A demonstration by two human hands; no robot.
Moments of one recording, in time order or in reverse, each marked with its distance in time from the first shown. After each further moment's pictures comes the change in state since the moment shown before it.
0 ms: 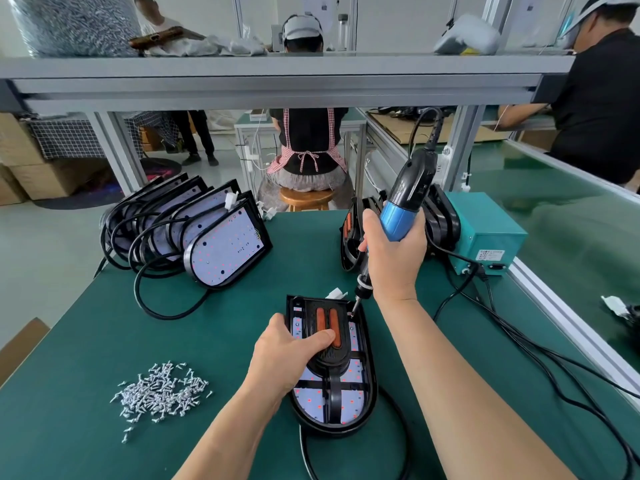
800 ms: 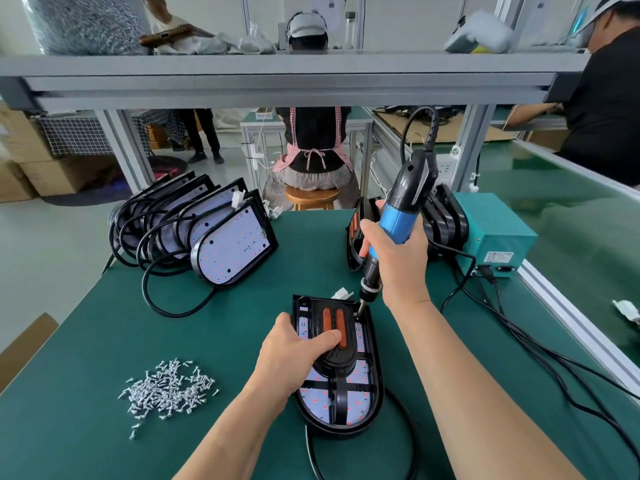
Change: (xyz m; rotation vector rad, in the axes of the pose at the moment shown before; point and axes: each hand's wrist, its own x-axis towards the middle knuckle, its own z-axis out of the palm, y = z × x) left_hand 0.001 -0.001 0.001 -0.027 -0.013 -0.004; right_hand -0.003 -0.003 -0.006 0.111 -0.224 0.124
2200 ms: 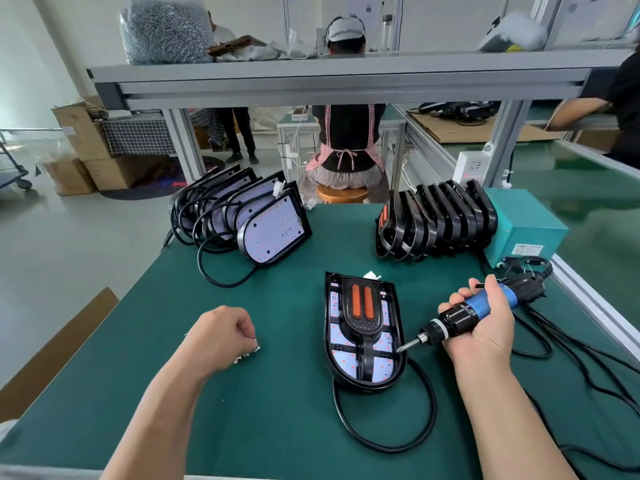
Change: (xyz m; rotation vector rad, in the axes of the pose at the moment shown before) left_hand -0.026 -0.029 -0.128 0.738 0.138 0.049; right_hand -0.064 0.030 -0.091 0.648 0.404 0.523
